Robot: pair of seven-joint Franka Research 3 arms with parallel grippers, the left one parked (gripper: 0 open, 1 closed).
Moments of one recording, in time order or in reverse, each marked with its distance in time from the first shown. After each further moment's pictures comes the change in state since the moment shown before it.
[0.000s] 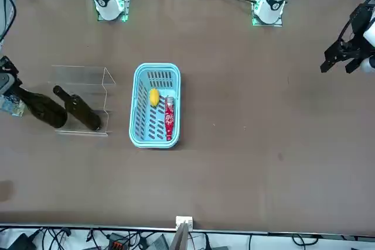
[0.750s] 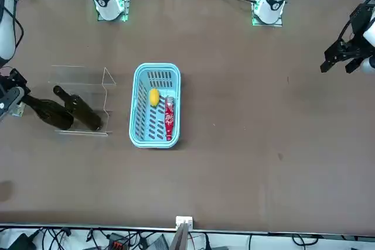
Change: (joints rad) arm -0.002 0.063 -0.008 -0.015 0.008 0.038 -0.005
